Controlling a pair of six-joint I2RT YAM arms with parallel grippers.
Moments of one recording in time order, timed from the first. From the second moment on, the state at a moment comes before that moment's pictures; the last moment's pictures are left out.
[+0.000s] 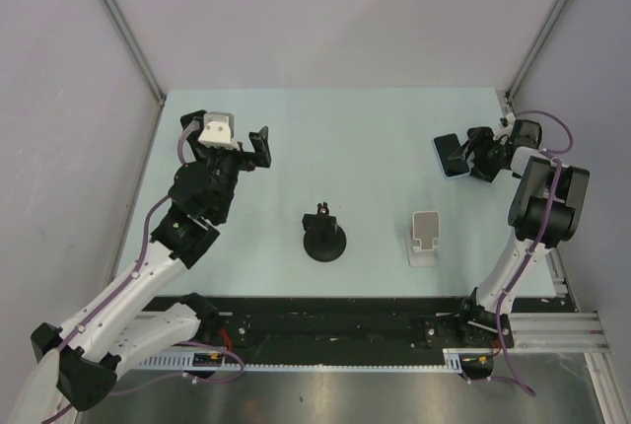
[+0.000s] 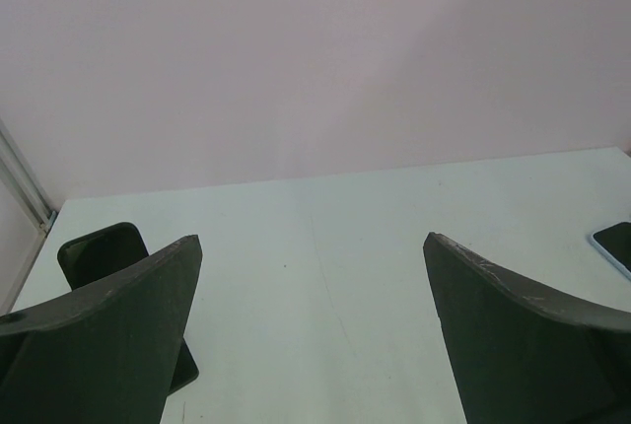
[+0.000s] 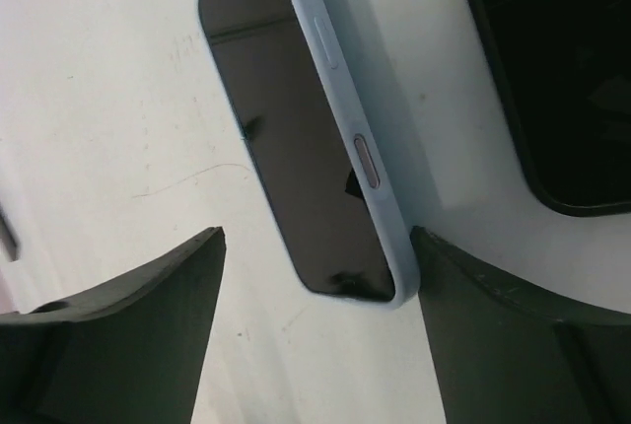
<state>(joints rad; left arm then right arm) -0.61 0.88 0.84 0.20 -0.45 0.05 -0.35 2.00 1.28 -0.20 -0.58 0.34</state>
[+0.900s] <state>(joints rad) -0.61 0.89 0.83 0.21 -0.44 0.05 -0.06 2.11 1.65 -0.46 -0.01 -0.05</state>
